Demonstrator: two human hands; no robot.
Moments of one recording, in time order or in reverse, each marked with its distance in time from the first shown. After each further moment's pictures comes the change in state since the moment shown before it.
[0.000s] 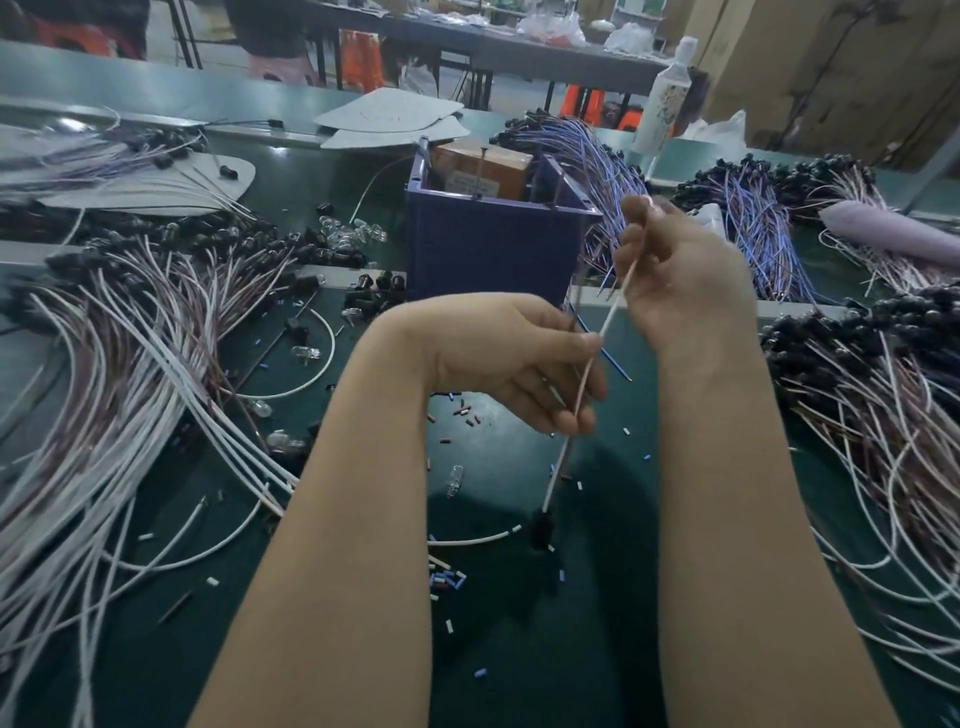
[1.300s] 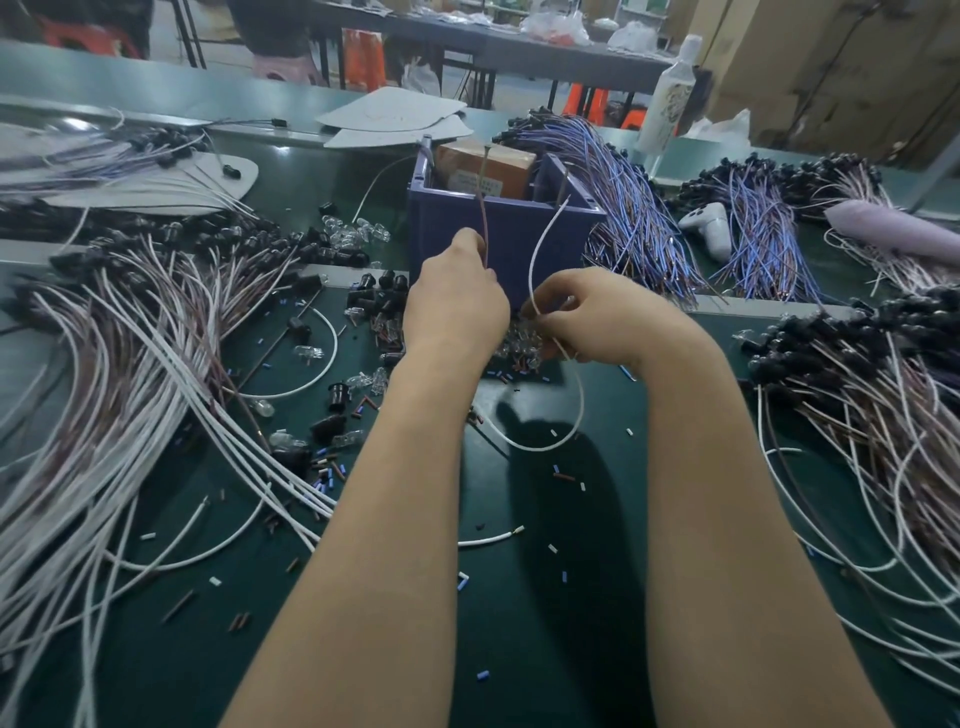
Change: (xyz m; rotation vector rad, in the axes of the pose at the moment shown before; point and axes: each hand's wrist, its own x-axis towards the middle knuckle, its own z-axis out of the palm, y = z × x) left_hand 0.027 -0.018 -0.014 0.406 1.061 -0.041; right_hand -0.003 0.028 -0.003 -1.647 -0.457 -0.013
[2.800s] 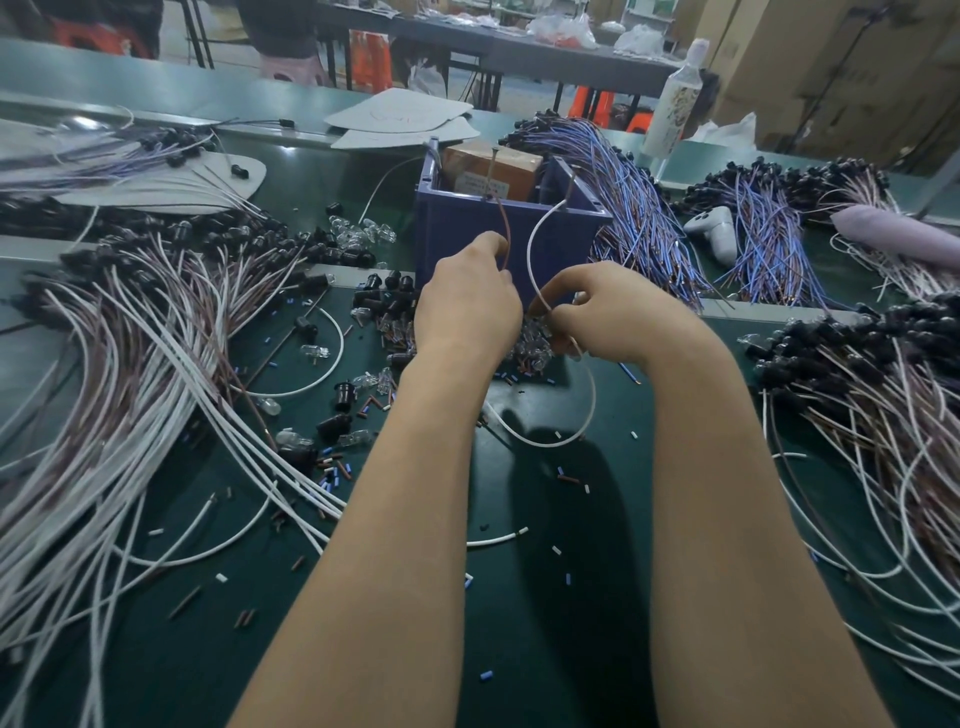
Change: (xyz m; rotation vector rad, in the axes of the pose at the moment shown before) left_hand -0.004 0.004 0.000 0.014 0.005 0.030; right_hand -0.005 -0.007 -0.006 -0.067 0.038 0.000
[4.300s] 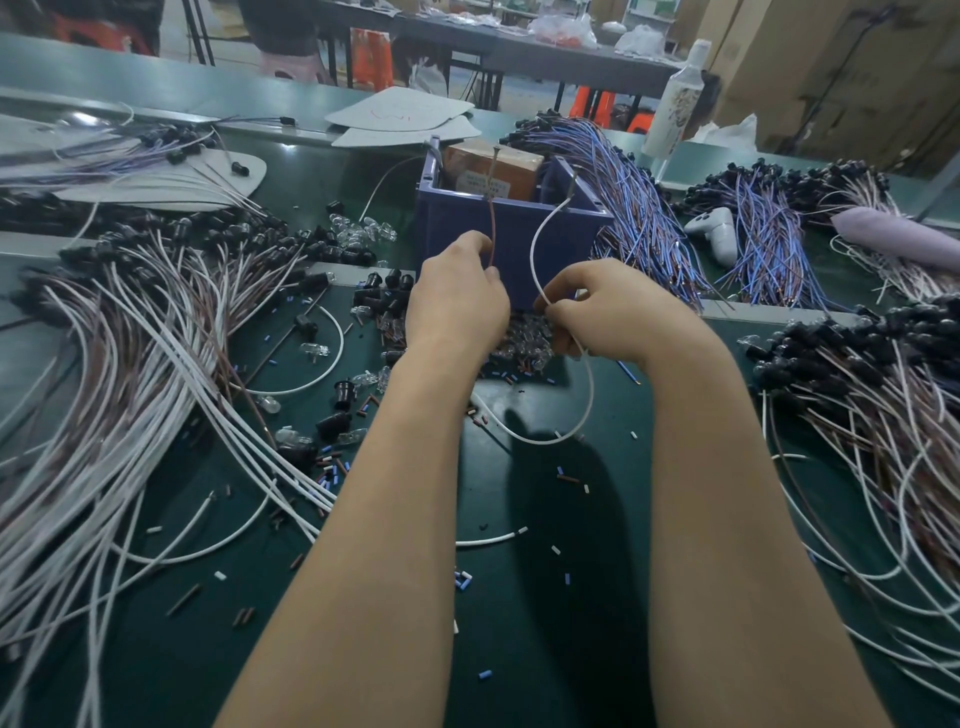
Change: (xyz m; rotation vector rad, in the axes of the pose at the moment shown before) left_hand 0.009 -0.012 0.002 -0.086 0.012 -0.028; right_hand -0.001 -0.002 0.001 0.031 0.011 0.019
